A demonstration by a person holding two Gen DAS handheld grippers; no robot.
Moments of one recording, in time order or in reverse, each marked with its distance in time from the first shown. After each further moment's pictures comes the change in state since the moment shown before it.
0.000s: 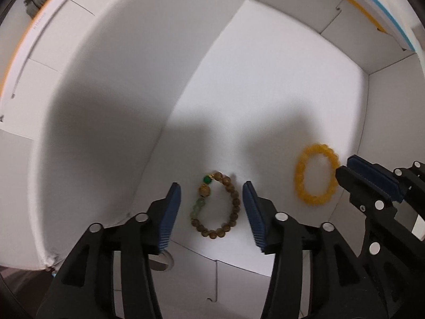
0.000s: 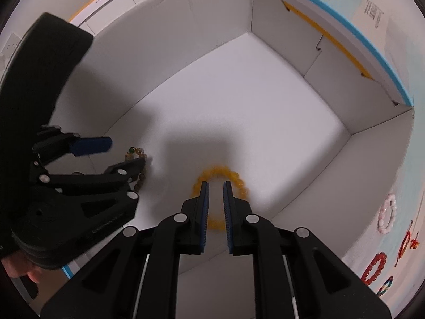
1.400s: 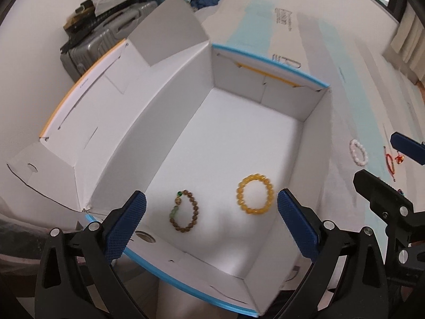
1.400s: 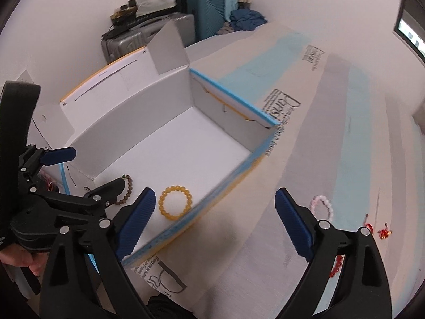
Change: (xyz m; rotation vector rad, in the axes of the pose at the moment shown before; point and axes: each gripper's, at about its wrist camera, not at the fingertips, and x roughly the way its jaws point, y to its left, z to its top) left arm -0.127 -0.041 -0.077 0.005 -0.409 -0.001; right arm -0.136 -0.067 -0.066 0.083 -0.374 -0.118
